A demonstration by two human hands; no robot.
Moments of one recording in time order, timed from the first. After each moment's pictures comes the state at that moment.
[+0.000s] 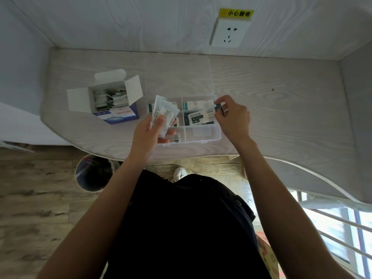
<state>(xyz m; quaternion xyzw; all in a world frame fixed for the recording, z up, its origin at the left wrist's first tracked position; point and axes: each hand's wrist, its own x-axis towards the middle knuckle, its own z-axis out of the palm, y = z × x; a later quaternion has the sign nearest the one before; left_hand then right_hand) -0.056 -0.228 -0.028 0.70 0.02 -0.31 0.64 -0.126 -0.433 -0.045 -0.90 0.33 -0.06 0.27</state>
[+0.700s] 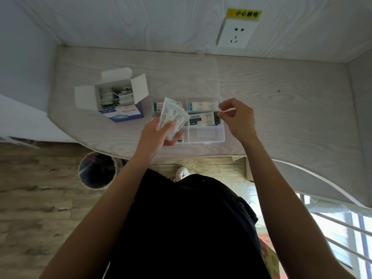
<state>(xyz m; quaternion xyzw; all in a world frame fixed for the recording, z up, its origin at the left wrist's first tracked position) -0.059 -0.227 -0.027 0.70 0.02 -0.36 0.62 -0.128 -0.444 -0.055 -0.85 0.33 -0.06 0.42</state>
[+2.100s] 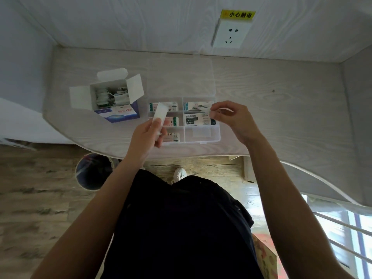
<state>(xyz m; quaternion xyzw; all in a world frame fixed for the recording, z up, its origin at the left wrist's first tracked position) -0.058 -0.216 -0.038 0.74 0.01 -0.33 0.58 -0.135 -0.442 -0.025 -0.69 0.28 0.00 0.66</state>
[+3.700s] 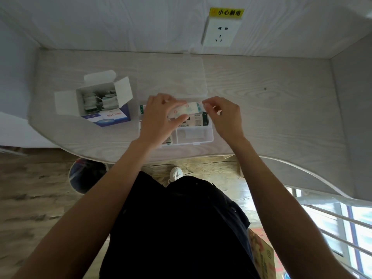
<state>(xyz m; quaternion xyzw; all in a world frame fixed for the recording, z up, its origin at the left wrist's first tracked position) -0.033 -0.272 -0.044 0.88 -0.34 -0.11 0.32 -0.125 -0.438 -0.046 -0.88 0.28 -0.10 0.38</state>
